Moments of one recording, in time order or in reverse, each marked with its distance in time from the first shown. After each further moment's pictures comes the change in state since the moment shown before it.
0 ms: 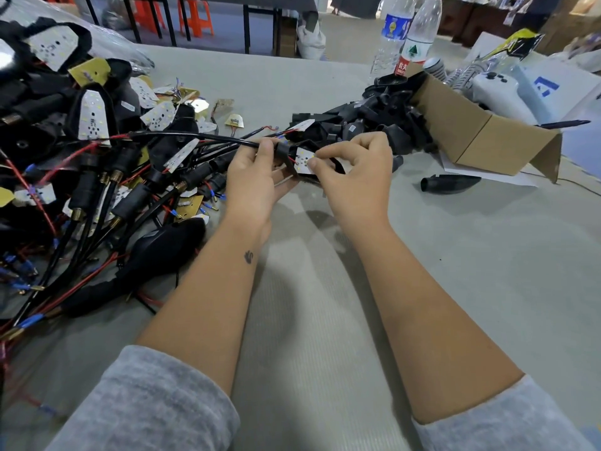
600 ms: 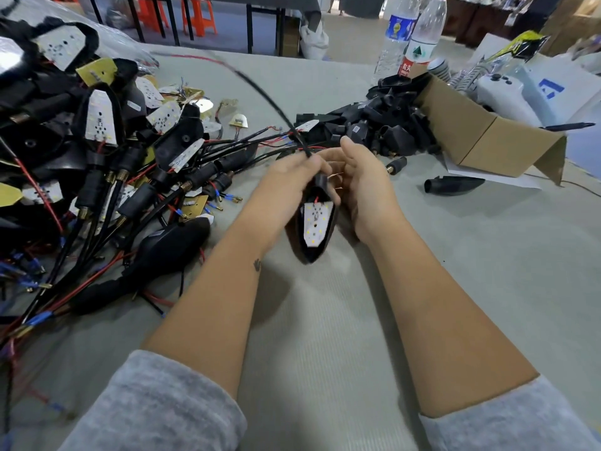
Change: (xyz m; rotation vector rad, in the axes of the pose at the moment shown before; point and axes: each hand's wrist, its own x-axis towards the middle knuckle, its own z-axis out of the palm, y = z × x) left_hand -0.012 0.004 0.002 0.381 -0.388 -0.005; right_hand 0.006 -0.004 -0.010 0.653 -0.376 0.496
